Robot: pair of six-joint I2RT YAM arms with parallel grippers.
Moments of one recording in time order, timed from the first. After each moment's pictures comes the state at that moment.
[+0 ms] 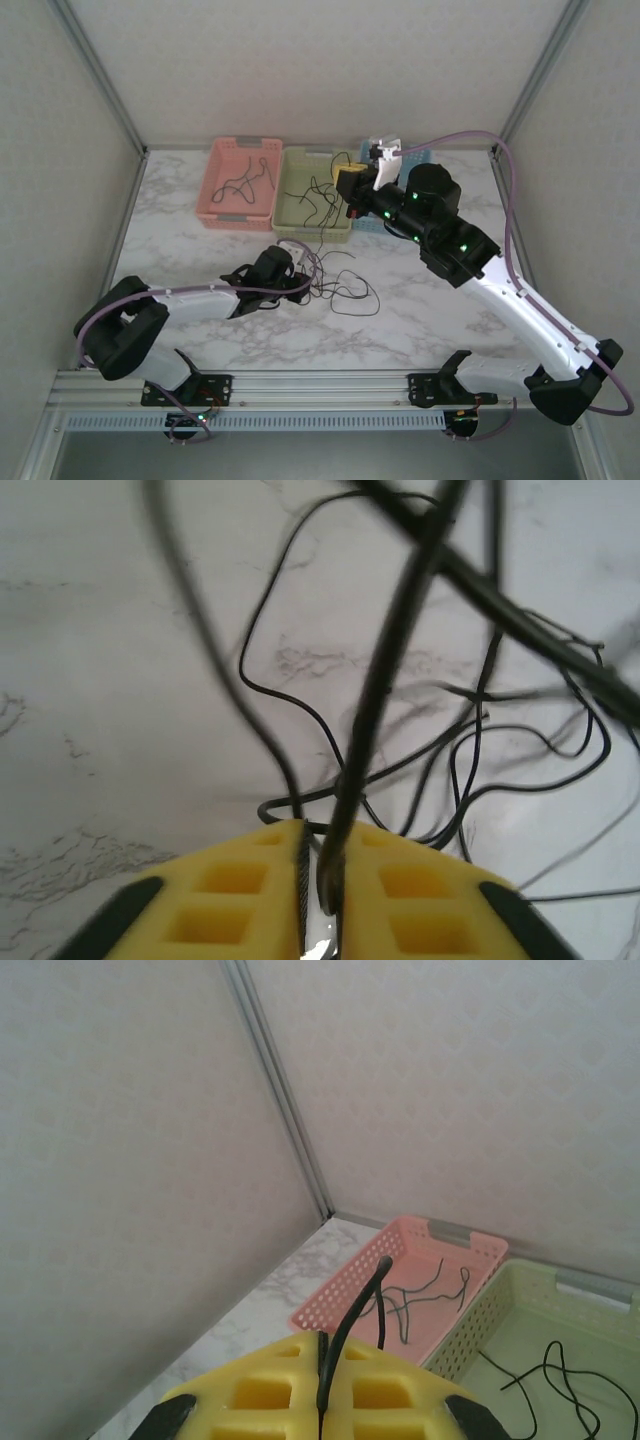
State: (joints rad) left arm -0.79 1.47 0.60 0.10 0.03 -0.47; right arm 0.79 1.16 1.35 -0.26 -0.03 0.29
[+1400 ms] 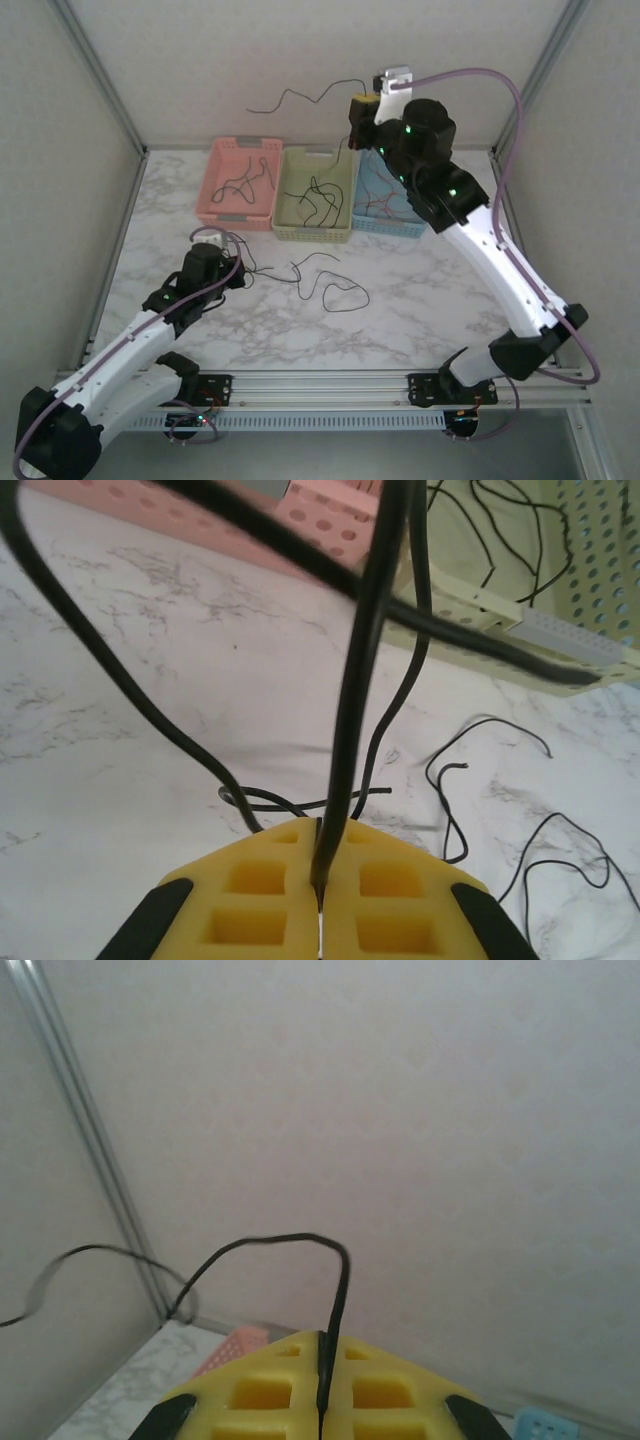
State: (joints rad) left arm -0.47 0.84 0.52 -0.33 -0.11 -0.61; right arm 0.66 1.50 1.81 -0.31 0.18 0.15
